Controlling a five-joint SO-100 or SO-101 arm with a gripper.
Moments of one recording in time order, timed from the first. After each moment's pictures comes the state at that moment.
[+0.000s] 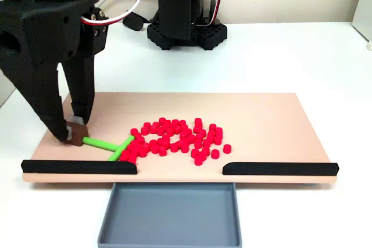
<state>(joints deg) 20.8 58.2 63.0 82.1 -177.0</state>
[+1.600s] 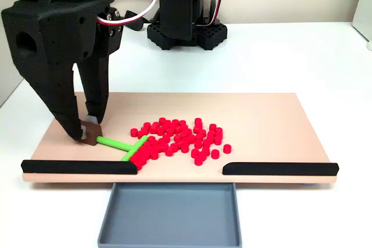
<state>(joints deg) 18.4 59.4 65.5 82.1 -172.9</state>
